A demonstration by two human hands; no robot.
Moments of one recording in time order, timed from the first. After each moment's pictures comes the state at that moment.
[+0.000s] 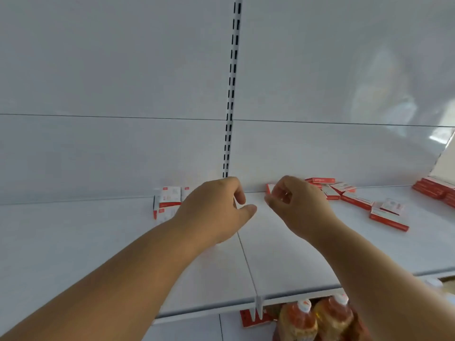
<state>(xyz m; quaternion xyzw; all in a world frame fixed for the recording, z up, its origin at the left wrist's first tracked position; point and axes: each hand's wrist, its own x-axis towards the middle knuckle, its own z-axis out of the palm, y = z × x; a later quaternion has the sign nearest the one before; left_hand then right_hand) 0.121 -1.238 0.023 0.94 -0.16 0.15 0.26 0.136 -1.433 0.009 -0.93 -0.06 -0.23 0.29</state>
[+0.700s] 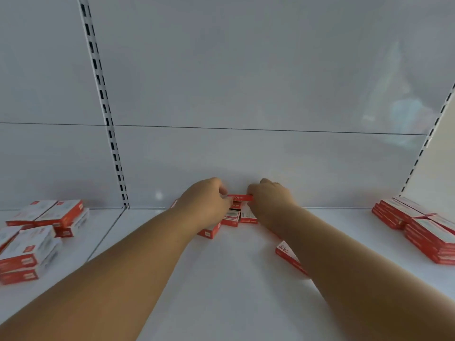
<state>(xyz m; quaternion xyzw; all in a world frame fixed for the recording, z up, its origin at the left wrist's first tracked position) 0.243 -1.482 0.014 0.96 -0.02 0.09 0.26 0.286 -1.646 -0.001 -0.99 -0.12 -0.11 0.02</state>
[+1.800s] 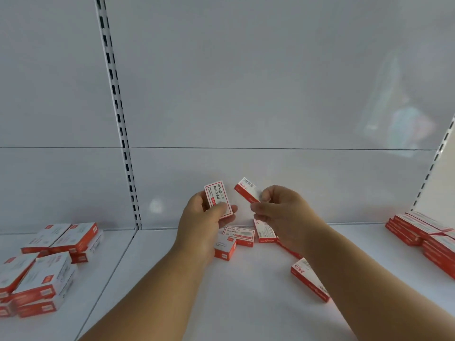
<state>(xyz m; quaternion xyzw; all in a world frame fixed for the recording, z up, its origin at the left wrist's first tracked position) 0.237 -1.467 -0.005 0.63 0.04 0.15 0.76 0.252 -1.631 0.024 -0.69 -0.07 0.00 0.72</state>
